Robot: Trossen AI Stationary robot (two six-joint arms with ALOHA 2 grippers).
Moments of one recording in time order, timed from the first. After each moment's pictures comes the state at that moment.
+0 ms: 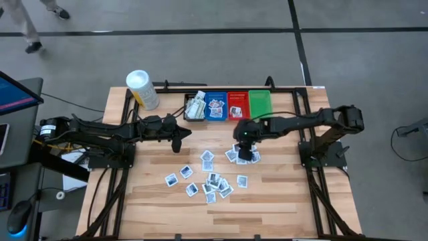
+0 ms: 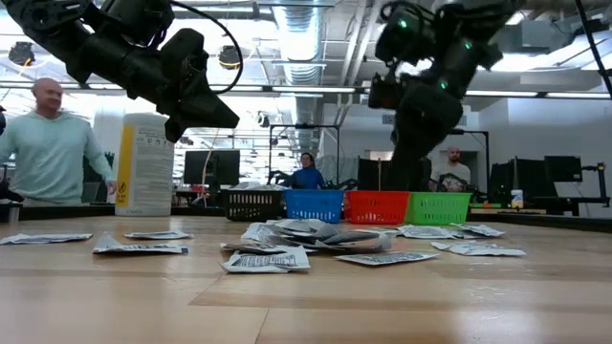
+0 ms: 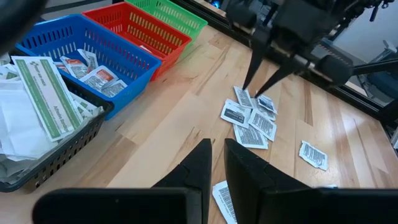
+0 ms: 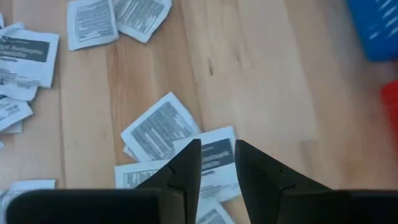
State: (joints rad) left arm 0.13 1.07 0.38 0.32 -0.07 -0.37; right arm -0.08 1.54 0.86 -0.33 0.00 0.08
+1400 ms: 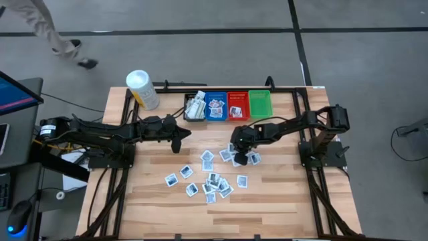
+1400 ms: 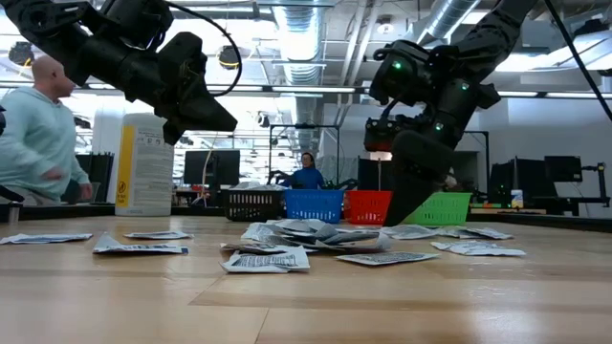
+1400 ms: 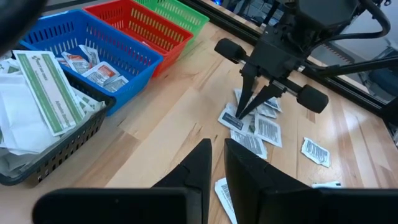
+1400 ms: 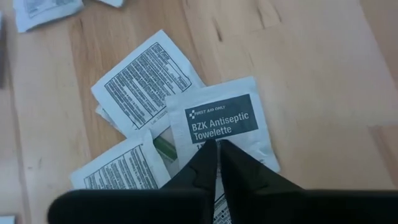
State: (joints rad) left arm 0.13 1.07 0.36 0.32 -0.07 -0.37; right arm -0.05 1.75 0.80 -0.15 -0.01 0.21
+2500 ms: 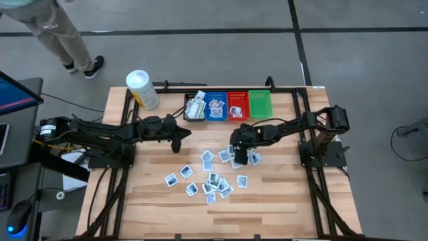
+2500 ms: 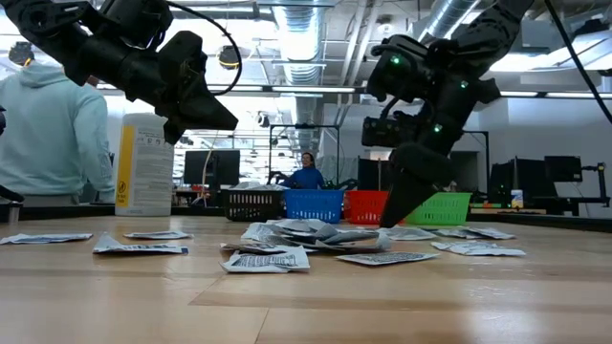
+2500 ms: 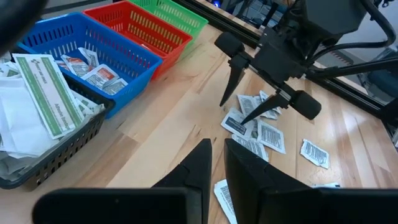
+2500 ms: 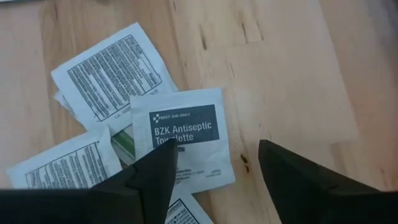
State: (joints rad) left arm 0.13 1.07 0.36 0.33 -0.07 -0.37; right arm -0.03 1.72 0.82 -0.17 0.13 0.10
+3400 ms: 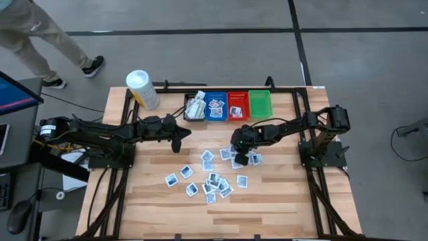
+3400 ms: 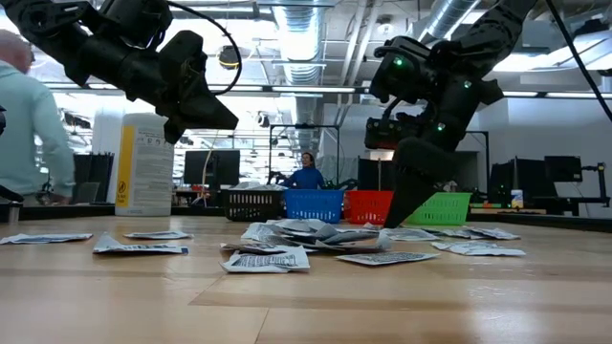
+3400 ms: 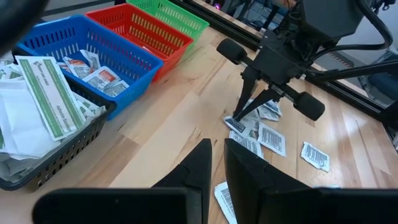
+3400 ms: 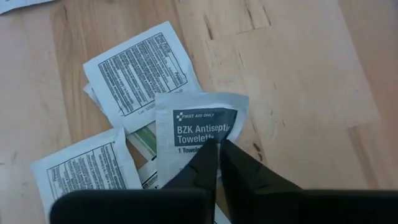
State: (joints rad) left arm 0.13 1.07 0.36 0.34 -0.08 -0.37; right arm -0.03 1.72 0.80 -0.18 0.08 0.17
